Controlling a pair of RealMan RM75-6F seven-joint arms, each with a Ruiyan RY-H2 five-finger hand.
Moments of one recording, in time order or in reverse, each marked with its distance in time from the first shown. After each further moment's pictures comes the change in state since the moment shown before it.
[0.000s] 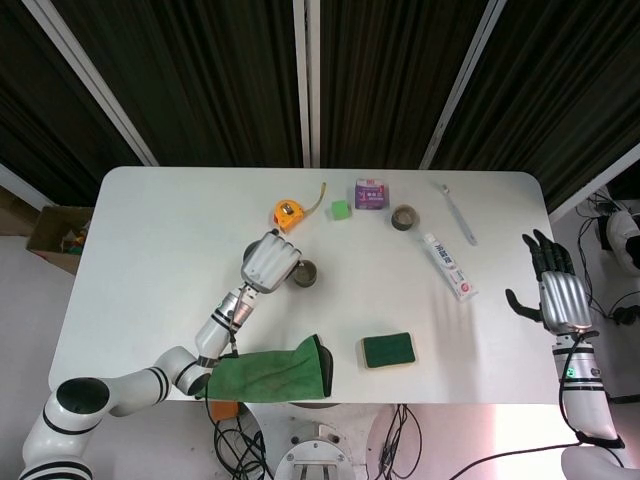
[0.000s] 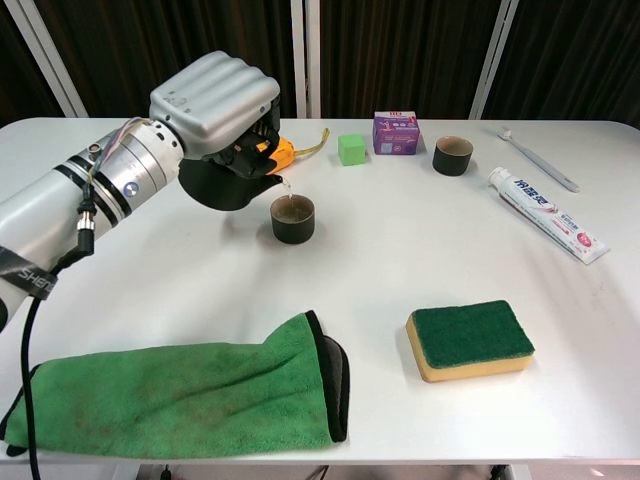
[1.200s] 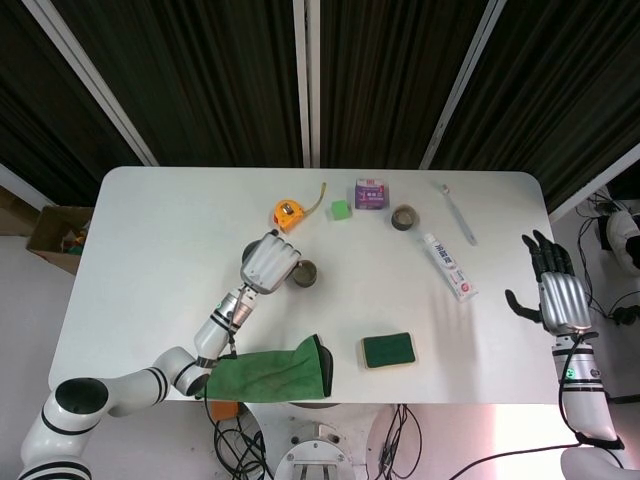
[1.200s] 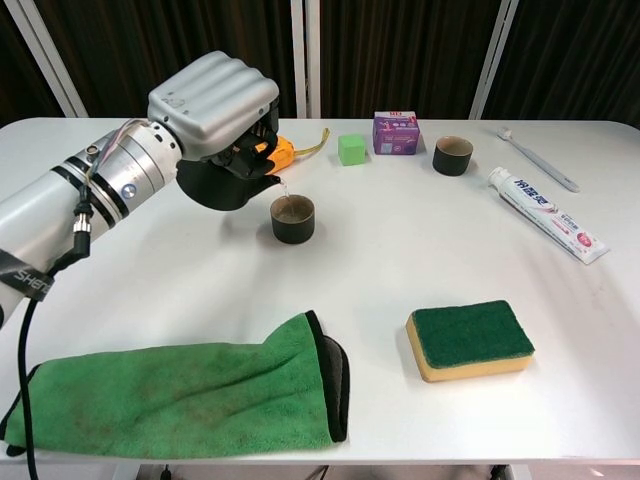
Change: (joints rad) left arm 0.004 0.004 0.005 -0.004 0.009 0.006 0.016; right arm -0.002 -0.003 -0.002 -0.002 -0.005 0.007 -0.004
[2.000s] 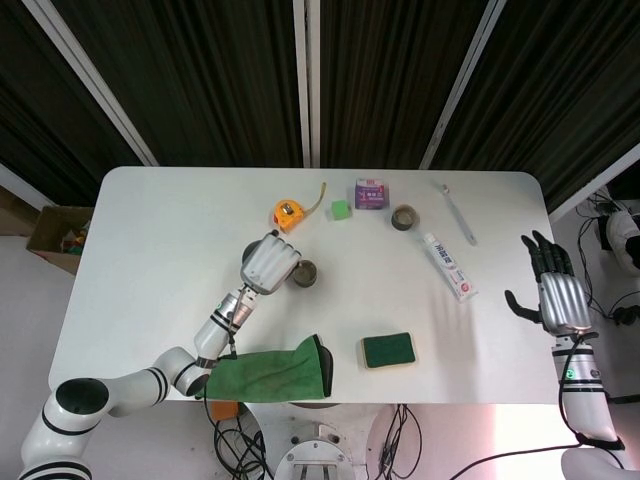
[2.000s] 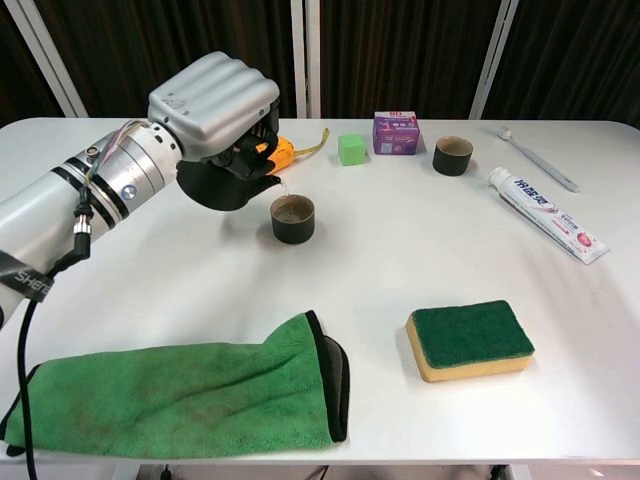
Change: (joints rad) left arm 0.000 -0.003 0.003 0.006 0.004 -0.002 0.000; right arm -0.002 0.005 -0.002 -0.008 -0.003 0.001 0.002
